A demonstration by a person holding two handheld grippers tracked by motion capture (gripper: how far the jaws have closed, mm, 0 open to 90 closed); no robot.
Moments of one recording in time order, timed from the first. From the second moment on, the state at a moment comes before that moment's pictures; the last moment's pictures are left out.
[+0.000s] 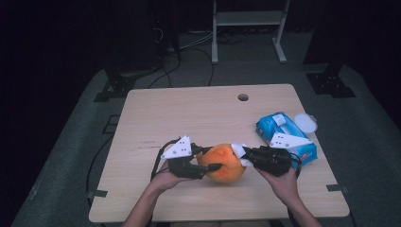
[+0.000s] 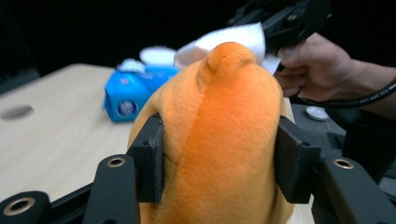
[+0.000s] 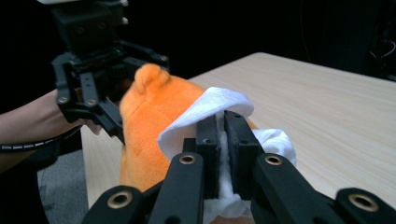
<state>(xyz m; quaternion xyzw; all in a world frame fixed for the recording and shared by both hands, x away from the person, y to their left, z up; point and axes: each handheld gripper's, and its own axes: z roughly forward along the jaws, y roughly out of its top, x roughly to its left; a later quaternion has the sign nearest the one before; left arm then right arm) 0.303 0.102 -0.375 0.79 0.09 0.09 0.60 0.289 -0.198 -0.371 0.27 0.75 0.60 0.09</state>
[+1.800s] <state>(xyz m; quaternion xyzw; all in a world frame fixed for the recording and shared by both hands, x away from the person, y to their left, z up) 0.316 0.078 -0.432 0.84 0.14 0.03 0.53 0.307 -0.195 -0.400 0.29 0.79 0.54 0.10</state>
